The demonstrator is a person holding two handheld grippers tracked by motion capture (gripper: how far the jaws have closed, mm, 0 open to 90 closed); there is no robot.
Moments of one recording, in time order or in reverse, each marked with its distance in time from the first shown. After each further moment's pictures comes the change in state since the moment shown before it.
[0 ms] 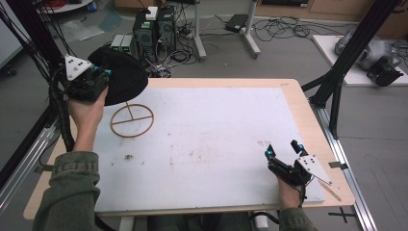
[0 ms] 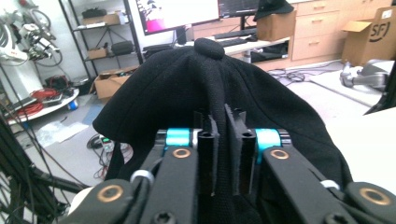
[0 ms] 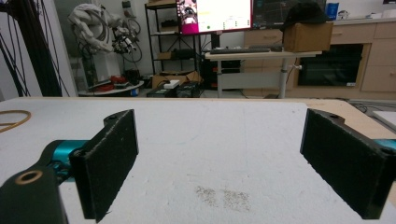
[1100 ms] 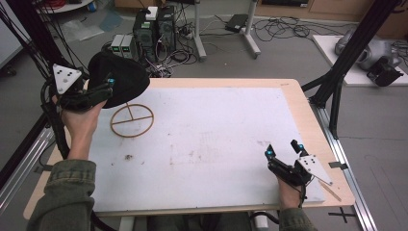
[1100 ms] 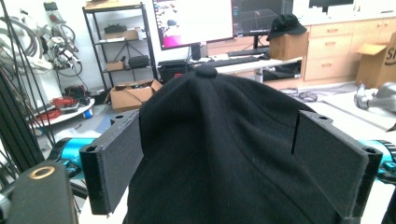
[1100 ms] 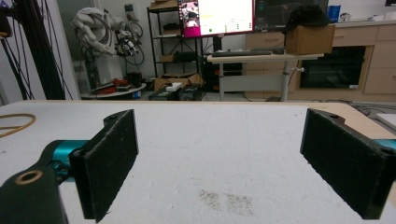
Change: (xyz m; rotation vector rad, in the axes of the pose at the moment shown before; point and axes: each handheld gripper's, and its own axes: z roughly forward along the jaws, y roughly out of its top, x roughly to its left) left arm 0.001 -0.015 -0.026 -0.090 0.060 -0.036; right arm 0.001 0.002 -0.001 -0.013 0.011 0.004
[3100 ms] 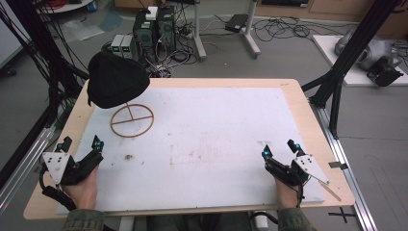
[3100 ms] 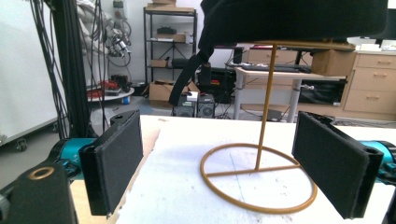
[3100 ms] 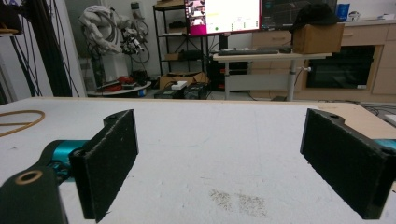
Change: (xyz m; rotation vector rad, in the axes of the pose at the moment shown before) left arm -0.002 -0.156 -0.108 -0.090 0.196 -0.130; right arm 0.007 -0.001 0.002 0.007 0.023 -0.006
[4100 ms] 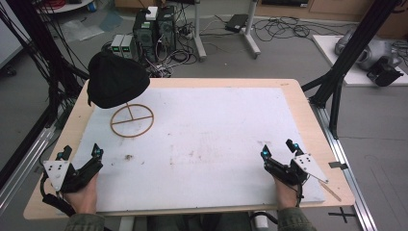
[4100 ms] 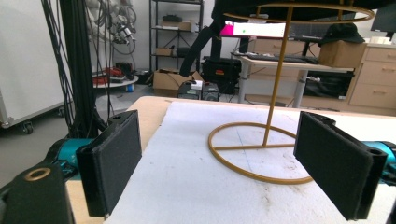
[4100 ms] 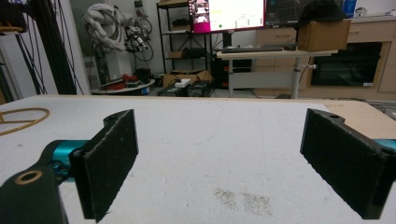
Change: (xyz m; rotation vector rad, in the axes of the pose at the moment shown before) left arm 0.006 -0.018 -0.009 0.044 0.016 -0.017; right arm 0.001 -0.001 0.002 0.014 0.015 0.010
